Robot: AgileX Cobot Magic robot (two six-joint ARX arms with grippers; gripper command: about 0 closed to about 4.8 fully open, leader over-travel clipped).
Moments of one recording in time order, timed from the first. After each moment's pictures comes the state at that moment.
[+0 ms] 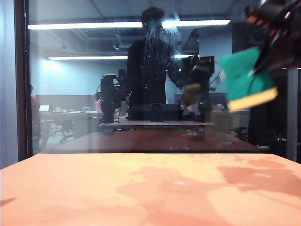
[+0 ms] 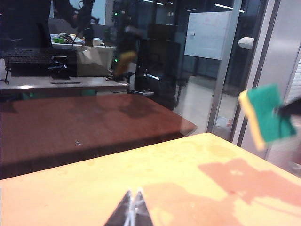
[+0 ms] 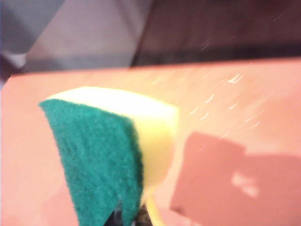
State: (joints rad) left arm -0.03 0.00 0.01 0.16 0.56 -0.13; right arm 0.33 1.03 0.62 -0.05 -0.08 0.31
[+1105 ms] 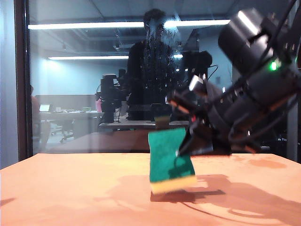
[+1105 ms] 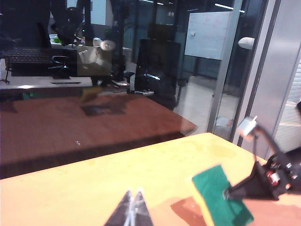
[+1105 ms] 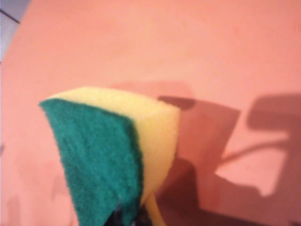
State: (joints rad) left arm -0.03 0.00 0.01 0.16 0.56 -0.13; right arm 0.60 1.60 0.59 0.40 -0.15 0.54
